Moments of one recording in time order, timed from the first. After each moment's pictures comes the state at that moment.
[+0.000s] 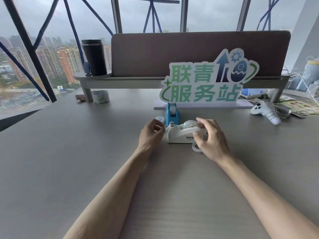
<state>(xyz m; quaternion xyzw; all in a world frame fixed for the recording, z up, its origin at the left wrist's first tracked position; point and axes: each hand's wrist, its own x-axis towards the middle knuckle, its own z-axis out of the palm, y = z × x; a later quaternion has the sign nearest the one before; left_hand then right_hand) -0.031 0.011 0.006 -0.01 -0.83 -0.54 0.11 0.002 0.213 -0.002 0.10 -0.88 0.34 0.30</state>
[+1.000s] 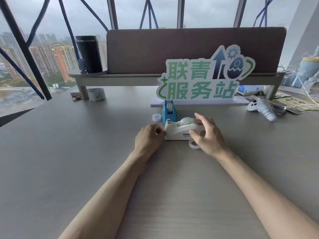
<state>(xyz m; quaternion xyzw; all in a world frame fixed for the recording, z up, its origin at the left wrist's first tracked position) -0.025 0.012 -0.002 -0.03 -0.93 -0.33 0.14 0.000 0.217 0.000 0.08 -0.89 0.39 0.22</state>
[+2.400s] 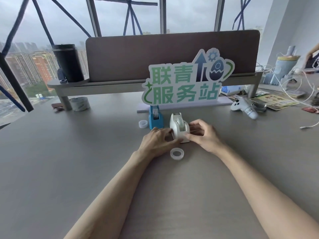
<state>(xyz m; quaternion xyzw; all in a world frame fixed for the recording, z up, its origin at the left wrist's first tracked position) -0.048 0.060 -0.004 -0.24 -0.94 -0.23 0.11 -0.018 0.262 -0.005 0.07 -0.83 0.53 0.14</state>
